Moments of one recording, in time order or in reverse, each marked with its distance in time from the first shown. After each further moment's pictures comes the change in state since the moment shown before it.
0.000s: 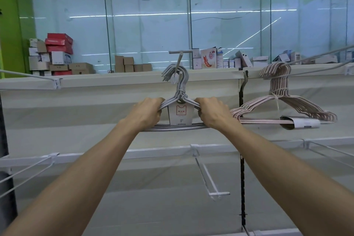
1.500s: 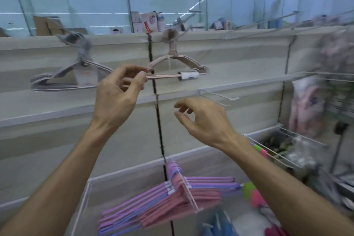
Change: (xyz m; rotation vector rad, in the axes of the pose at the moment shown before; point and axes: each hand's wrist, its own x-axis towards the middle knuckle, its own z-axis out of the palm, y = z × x) left_hand -0.177 0.276 -0.059 -1.025 0.359 0.119; right_hand -0.320 0.123 -0.145 0.162 0.148 -0.008
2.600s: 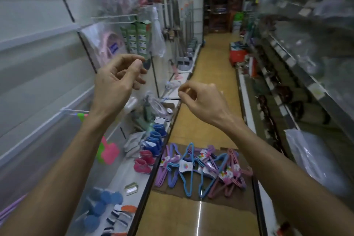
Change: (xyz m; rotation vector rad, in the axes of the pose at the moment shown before) left_hand -0.144 0.196 0.428 -0.862 -0.756 -0.059; right_hand -0.332 0.210 -0.259 -0.471 0.144 0.976
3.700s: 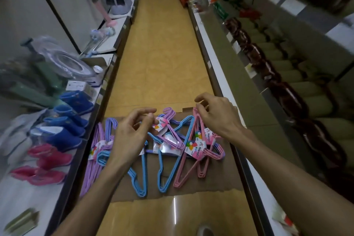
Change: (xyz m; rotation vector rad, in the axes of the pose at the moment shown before) left_hand -0.182 -0.540 0.428 -0.177 -0.378 -0.511; right_hand -0.126 0.566 0.319 -0.240 -0.096 0.515
